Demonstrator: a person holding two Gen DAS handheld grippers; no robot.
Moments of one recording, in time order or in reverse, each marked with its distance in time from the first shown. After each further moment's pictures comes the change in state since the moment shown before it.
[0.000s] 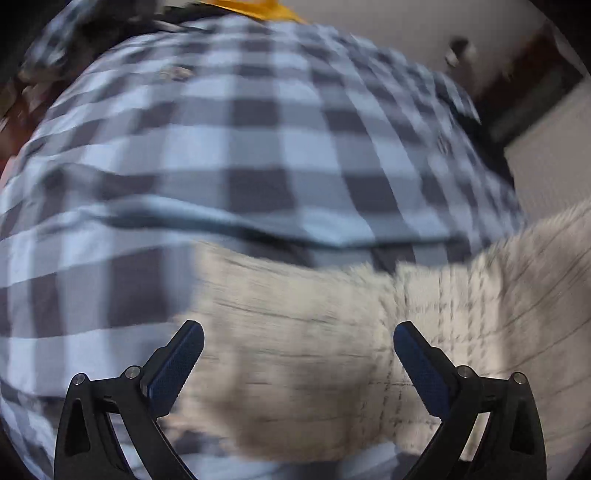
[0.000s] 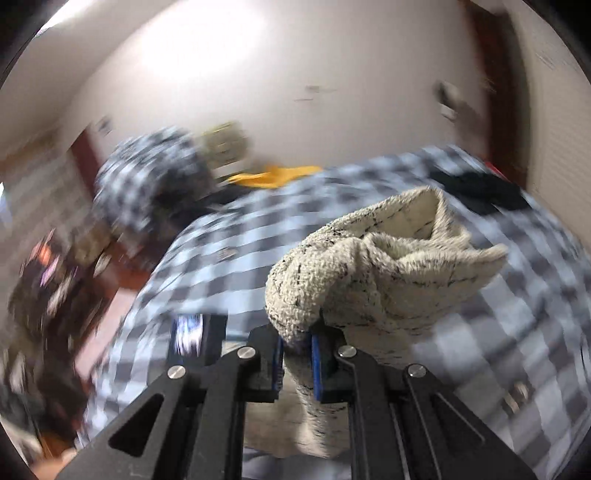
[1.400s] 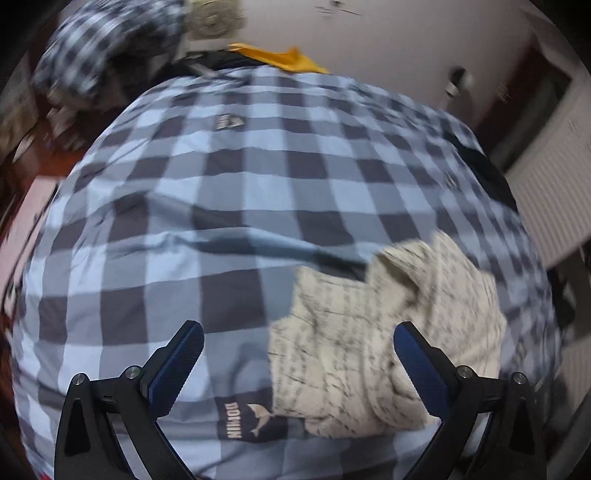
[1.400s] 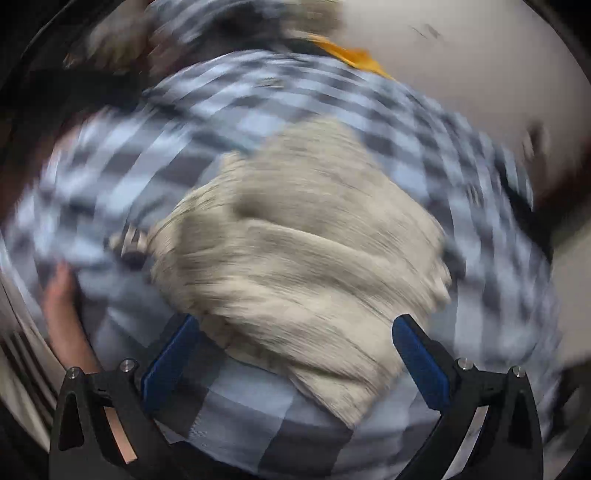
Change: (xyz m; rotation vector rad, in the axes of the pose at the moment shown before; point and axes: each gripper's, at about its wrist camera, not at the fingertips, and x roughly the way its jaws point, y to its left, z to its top) left arm -0.071 0.054 -0.026 0.002 -0.155 0.053; right arm 0.092 0.027 -0.139 -0.610 0.442 -0.150
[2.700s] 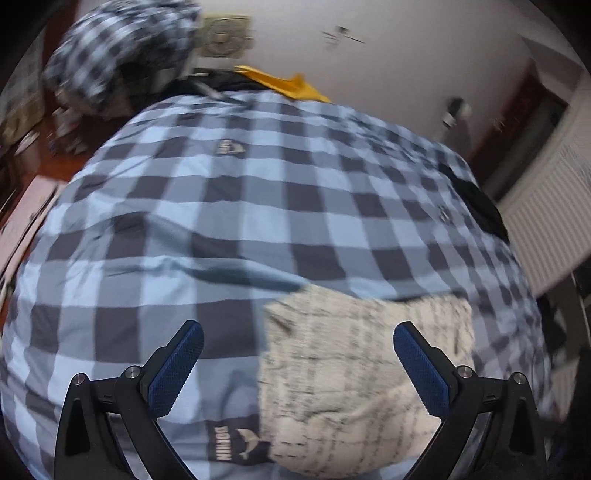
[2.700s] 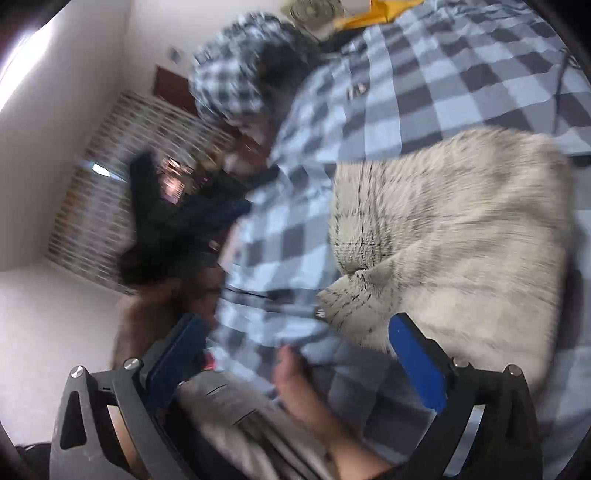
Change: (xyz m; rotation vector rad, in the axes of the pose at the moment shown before) left arm -0.003 -0.018 0.006 0.030 -0.098 -0.064; right arm -0.068 -0.126 -0.037 0.671 -0.149 1.028
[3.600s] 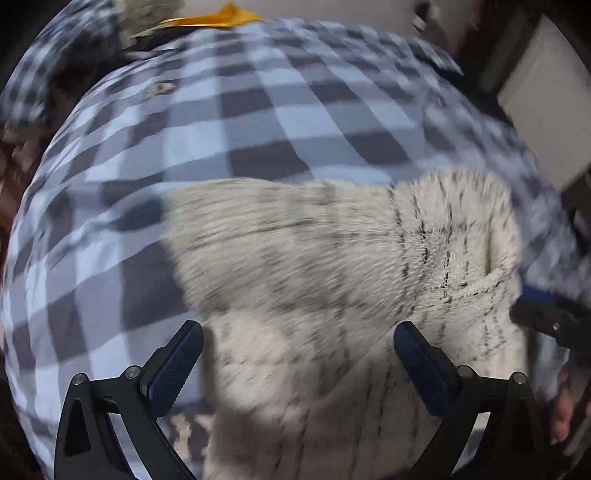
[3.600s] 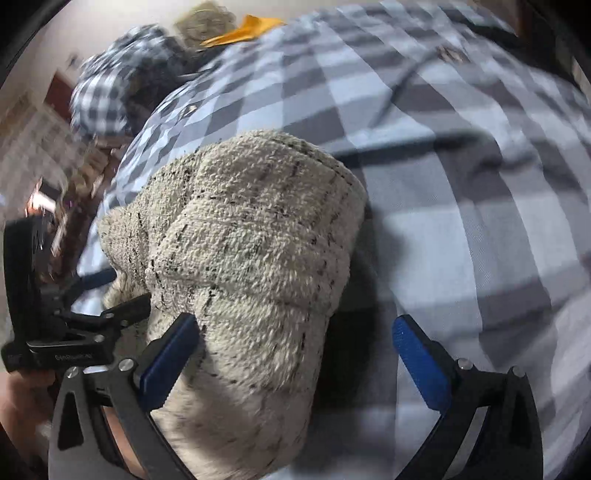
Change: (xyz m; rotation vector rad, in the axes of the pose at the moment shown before) left arm 0.078 -0.047 -0.049 0.171 0.244 0.077; right arm 0.003 -0.110 0.010 0.130 -0.058 -0.557
